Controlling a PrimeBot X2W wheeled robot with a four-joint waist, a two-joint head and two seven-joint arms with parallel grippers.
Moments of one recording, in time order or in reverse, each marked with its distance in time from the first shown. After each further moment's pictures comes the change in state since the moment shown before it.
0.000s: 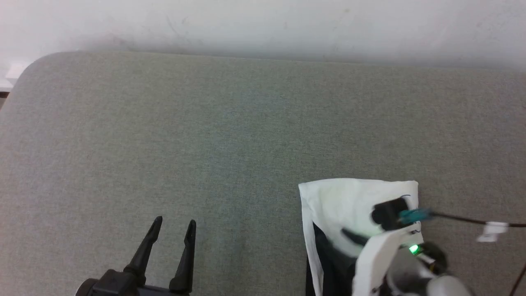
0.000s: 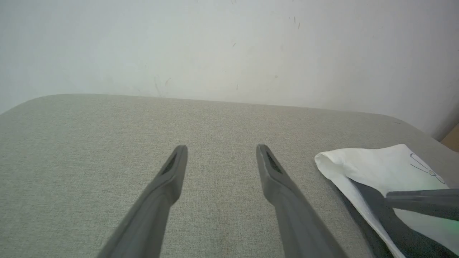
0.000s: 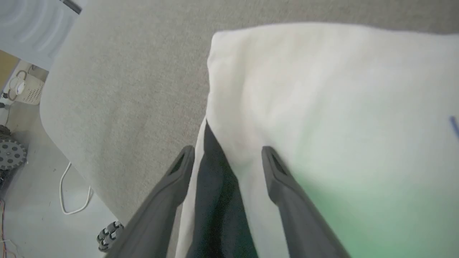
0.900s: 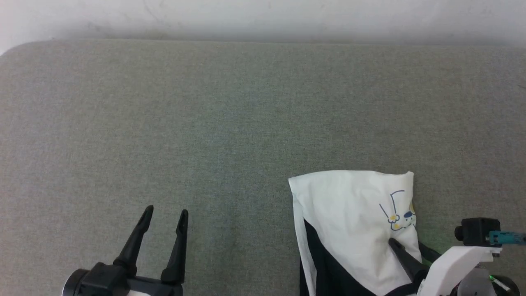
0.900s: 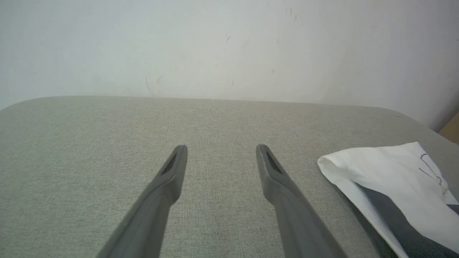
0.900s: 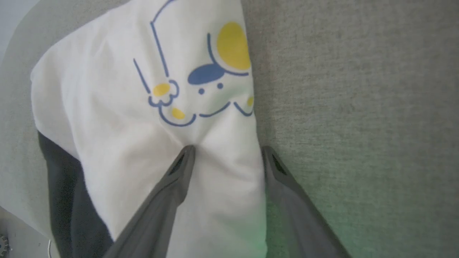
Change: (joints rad) left arm -0.016 0.022 0.025 -0.039 0.002 0.001 0.010; right arm 0.143 -0.003 -0.335 -0.094 0.051 0.000 -0.015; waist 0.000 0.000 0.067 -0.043
